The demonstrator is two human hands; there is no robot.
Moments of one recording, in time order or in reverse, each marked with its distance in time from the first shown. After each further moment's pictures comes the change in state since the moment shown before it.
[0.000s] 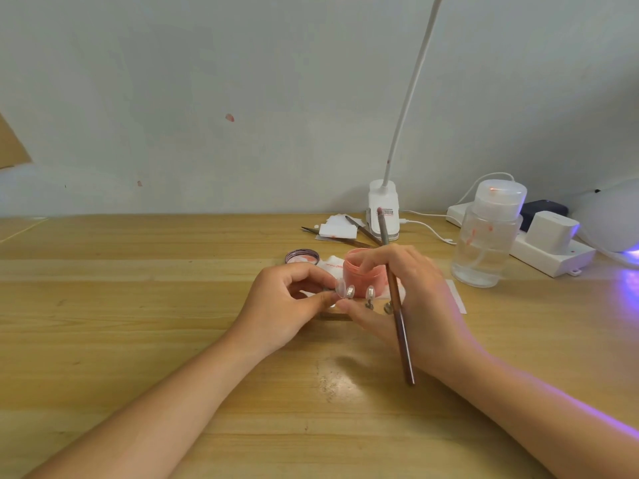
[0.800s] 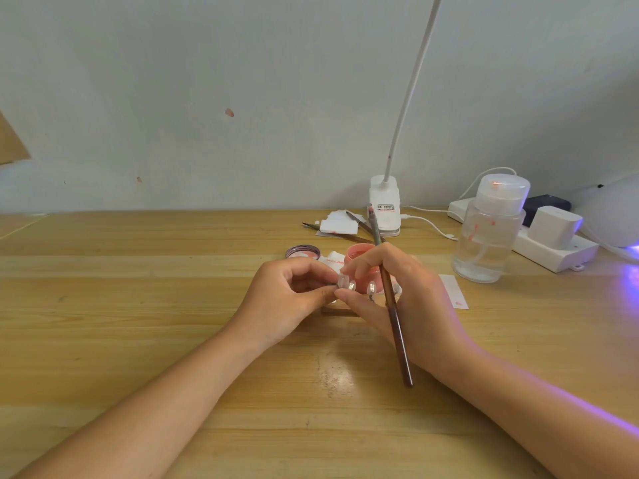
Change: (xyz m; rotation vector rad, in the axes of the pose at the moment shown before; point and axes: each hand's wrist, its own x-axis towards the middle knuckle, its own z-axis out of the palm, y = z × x) left_hand 0.000 -0.001 -0.001 -0.114 -0.019 -0.058; right_hand -0.001 0.002 0.006 0.081 -0.028 0.009
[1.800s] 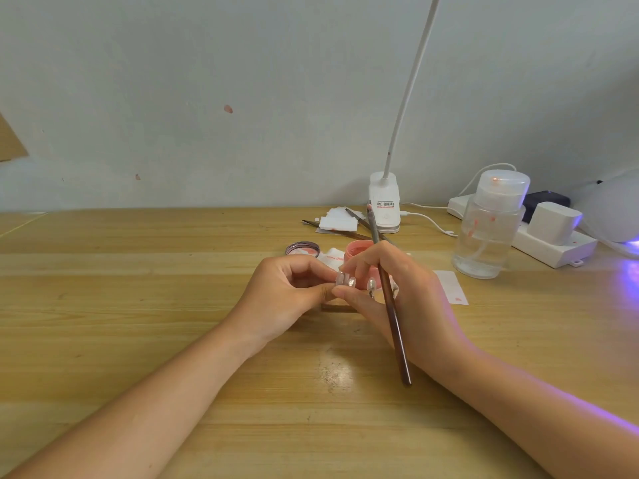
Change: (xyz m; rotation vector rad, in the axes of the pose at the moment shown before) left_hand -0.002 0.004 -0.001 -0.050 -0.022 -0.071; right_hand -0.002 0.001 0.004 0.006 0.023 -0.006
